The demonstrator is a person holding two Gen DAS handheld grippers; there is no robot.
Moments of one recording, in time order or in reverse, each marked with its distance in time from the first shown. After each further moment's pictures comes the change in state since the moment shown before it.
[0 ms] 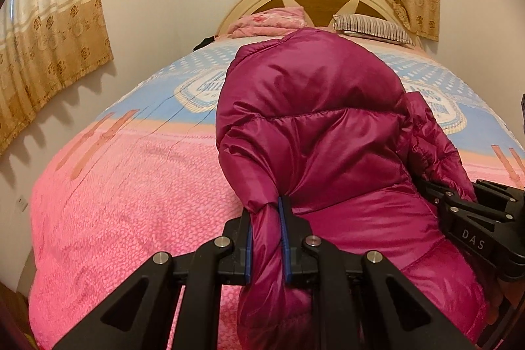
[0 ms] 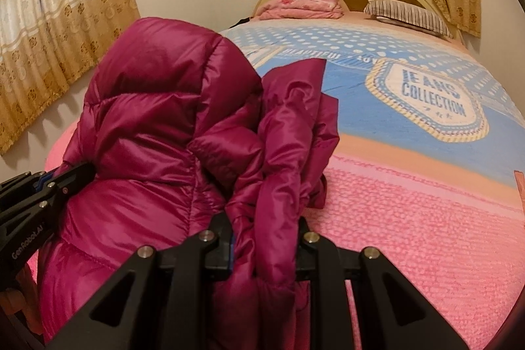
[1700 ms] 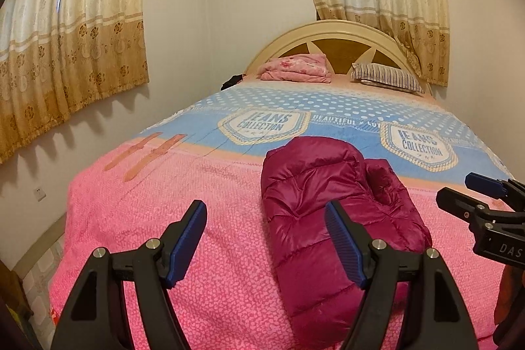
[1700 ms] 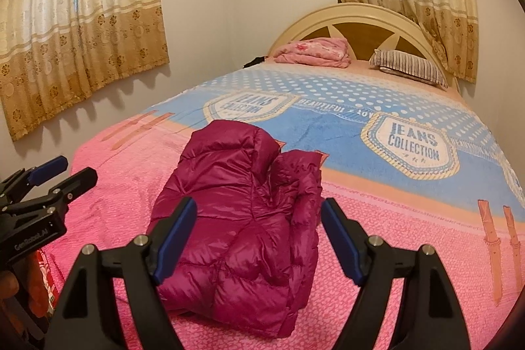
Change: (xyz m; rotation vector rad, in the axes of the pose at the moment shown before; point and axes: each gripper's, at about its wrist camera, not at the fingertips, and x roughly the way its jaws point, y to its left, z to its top) left arm -0.138 0.038 -0.036 -0.093 -0.198 0.061; right arm -0.110 0.044 -0.014 -0.099 -0.165 -0.001
